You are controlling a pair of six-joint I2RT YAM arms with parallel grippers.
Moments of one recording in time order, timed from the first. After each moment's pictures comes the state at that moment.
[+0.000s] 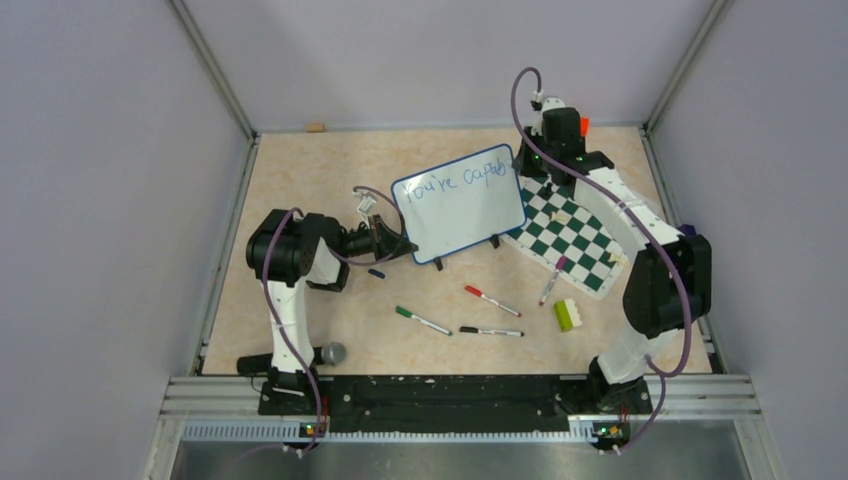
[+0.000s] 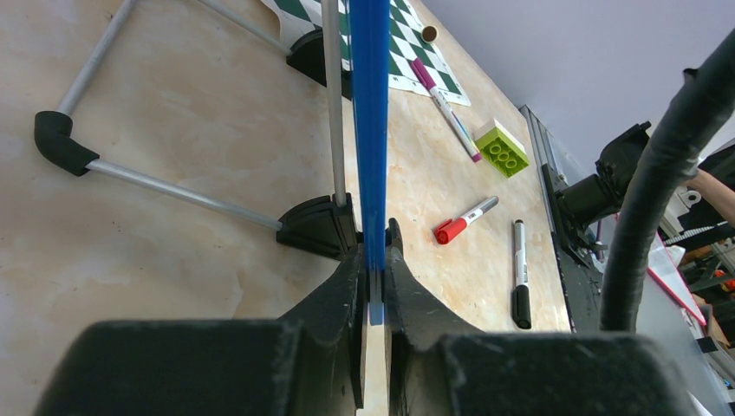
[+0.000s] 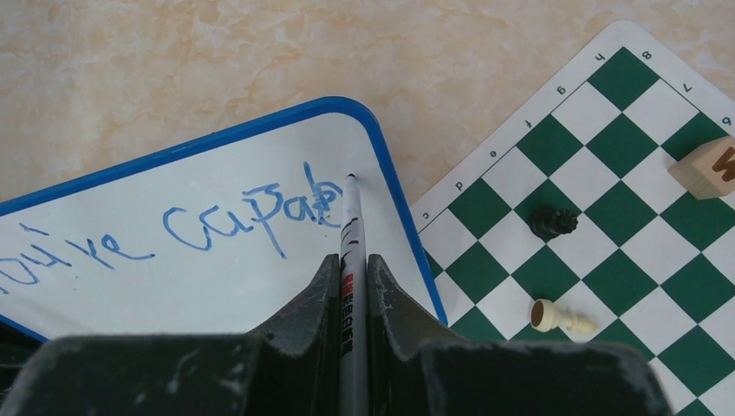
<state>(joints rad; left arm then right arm) -0.16 2.16 0.66 1.55 1.16 -0.74 0.29 1.69 1.44 -0.34 -0.03 0.23</state>
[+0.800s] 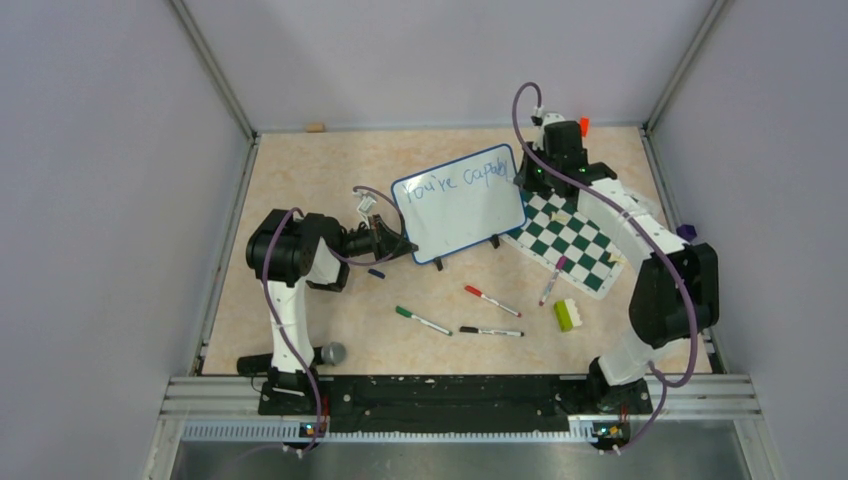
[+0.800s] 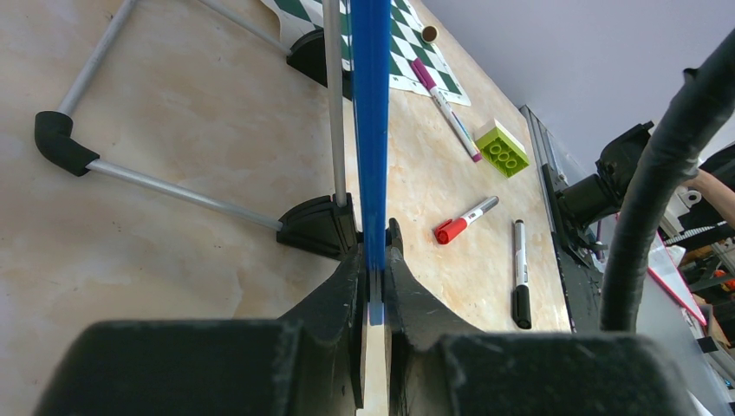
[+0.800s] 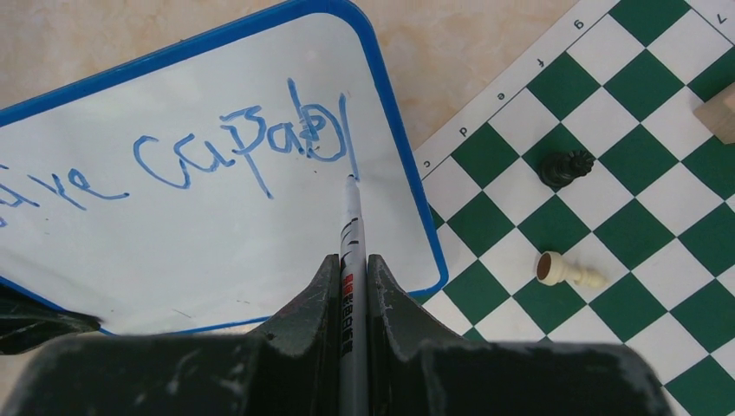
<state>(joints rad) -0.16 2.16 0.66 1.55 1.16 -0.74 0.29 1.63 1.33 -0.37 -0.05 0.23</state>
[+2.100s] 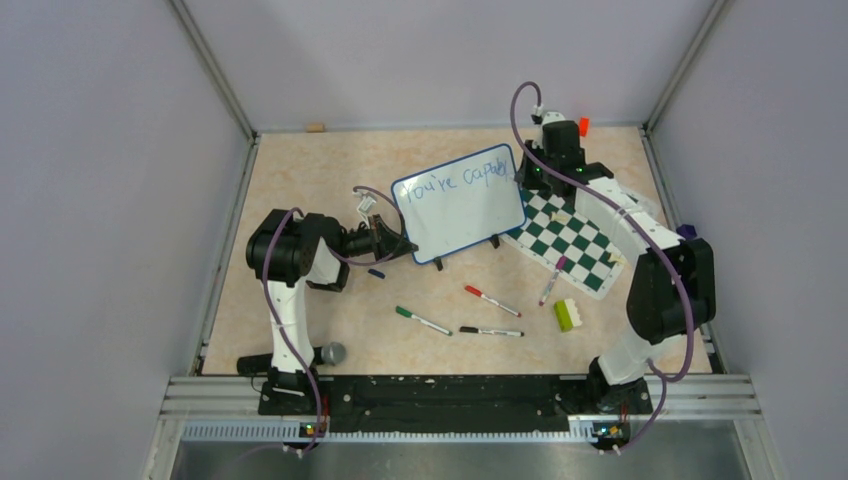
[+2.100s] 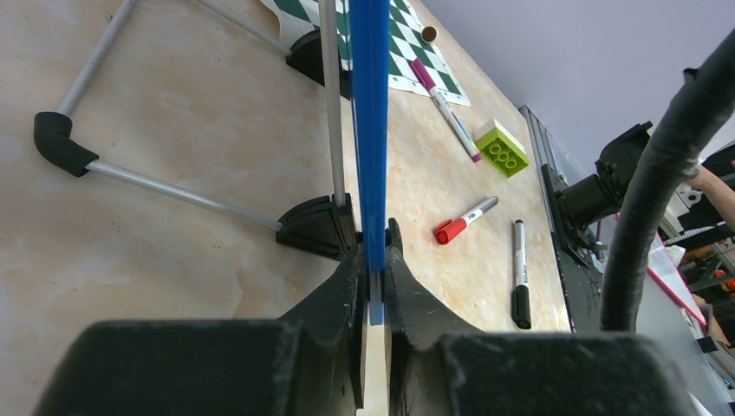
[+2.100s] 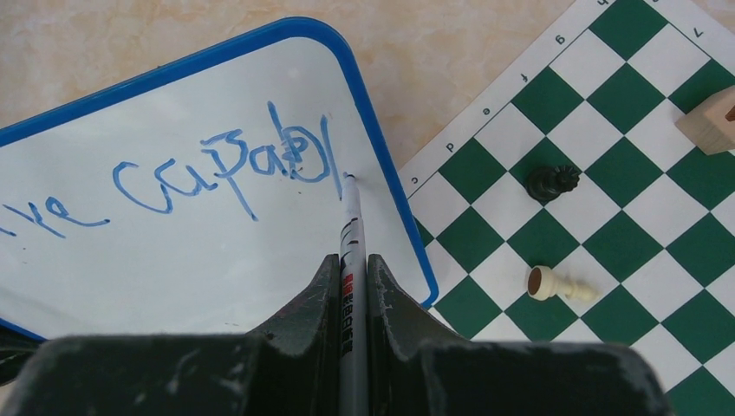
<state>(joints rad) -0.16 2.16 0.66 1.55 1.16 -0.74 0.29 1.65 1.34 -0.32 -0.02 0.23</state>
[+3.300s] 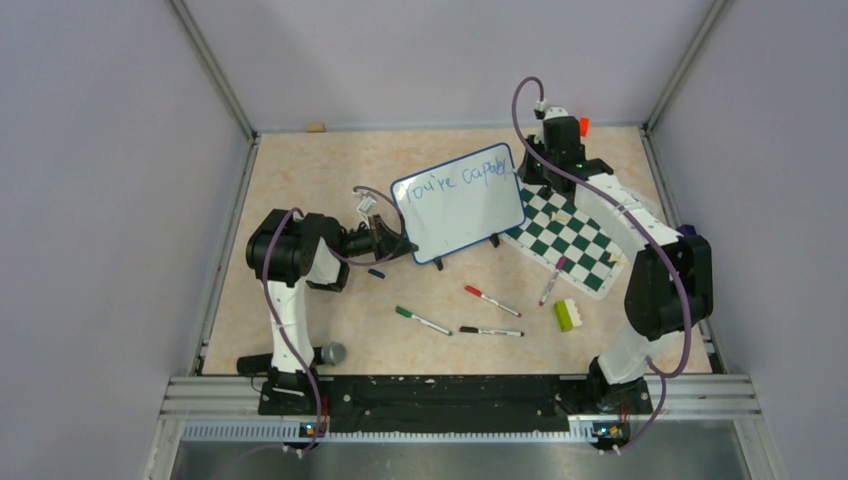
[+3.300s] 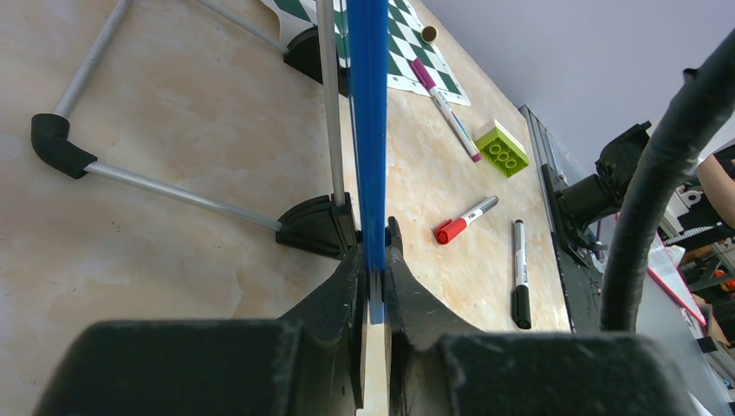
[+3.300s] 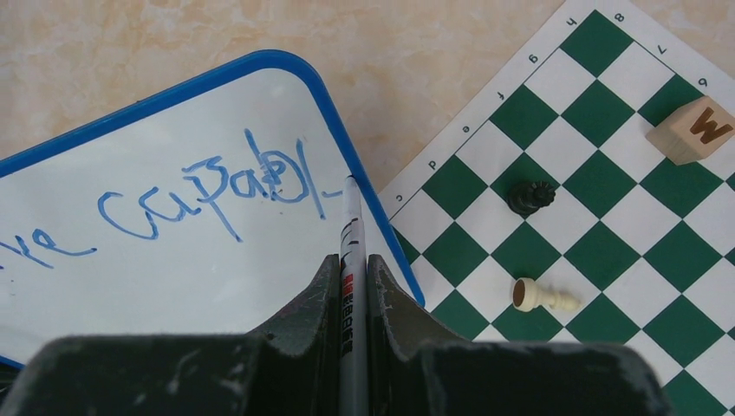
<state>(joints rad) -0.16 2.16 0.66 1.55 1.16 -0.74 0.28 1.67 1.37 -0.32 0.02 0.24</state>
